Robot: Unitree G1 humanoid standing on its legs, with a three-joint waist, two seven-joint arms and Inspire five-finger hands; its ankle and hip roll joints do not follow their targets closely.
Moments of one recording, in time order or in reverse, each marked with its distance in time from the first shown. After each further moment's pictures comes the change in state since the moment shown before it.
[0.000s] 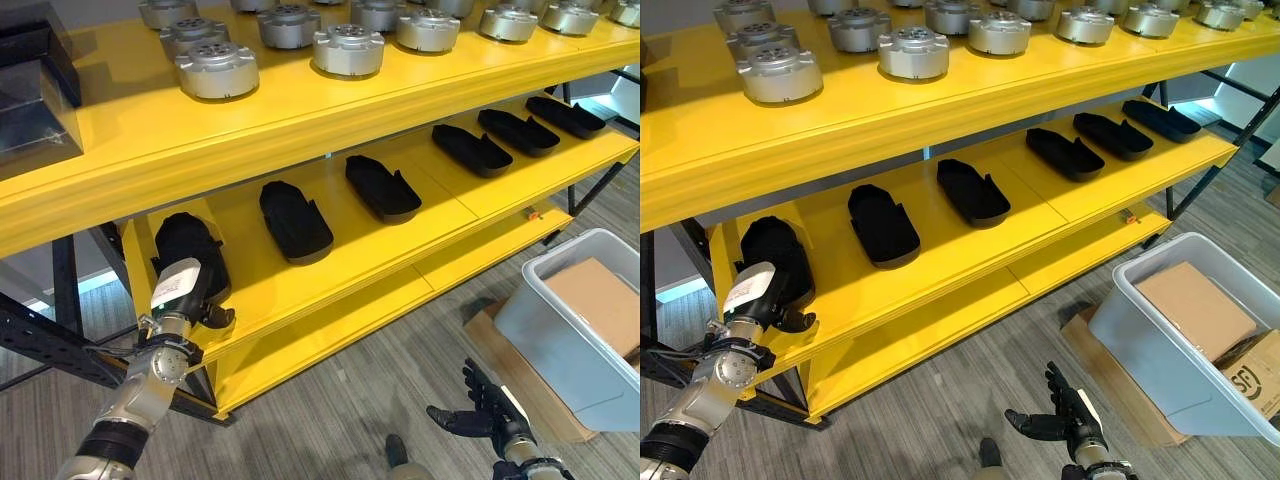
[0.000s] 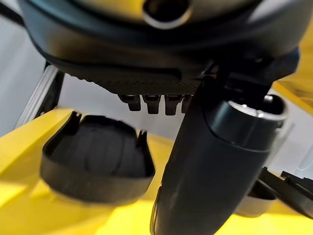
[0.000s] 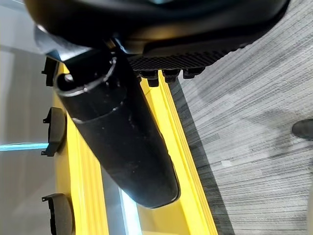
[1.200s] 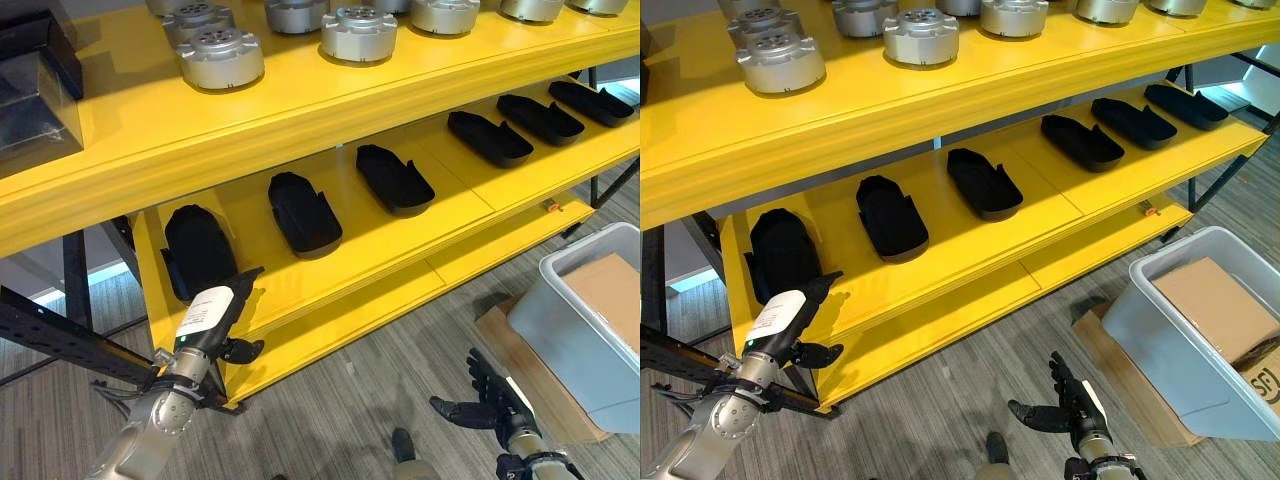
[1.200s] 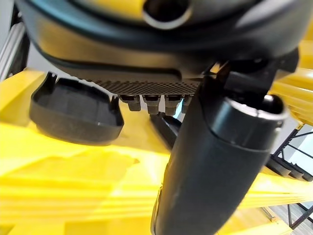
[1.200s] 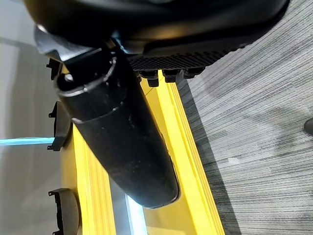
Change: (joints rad) left arm 0.343 -0.050 0.040 -0.356 -0.020 -0.088 -0.111; right arm 0.002 -0.004 -0.043 -0.044 -0.002 -0.005 -0.001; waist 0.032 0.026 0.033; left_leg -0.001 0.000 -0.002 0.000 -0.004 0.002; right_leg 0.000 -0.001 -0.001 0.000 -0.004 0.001
